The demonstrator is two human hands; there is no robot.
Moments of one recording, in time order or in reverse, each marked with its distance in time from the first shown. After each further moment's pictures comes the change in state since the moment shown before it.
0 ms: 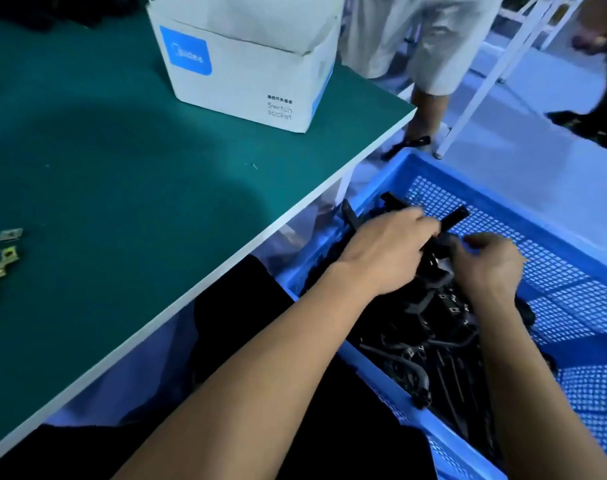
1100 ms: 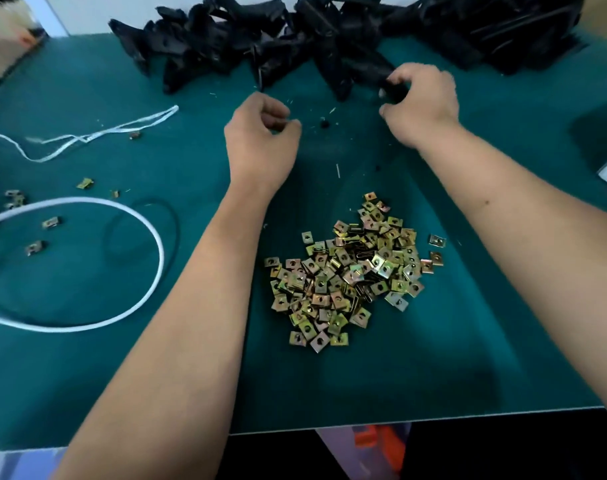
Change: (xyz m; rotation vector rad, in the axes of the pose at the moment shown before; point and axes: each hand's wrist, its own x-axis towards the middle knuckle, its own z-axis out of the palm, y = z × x) left_hand -0.384 -0.260 -0.253 -0.259 1.333 -1.072; right_hand -0.257 -0.549 0.145 0.315 -0.638 -0.958
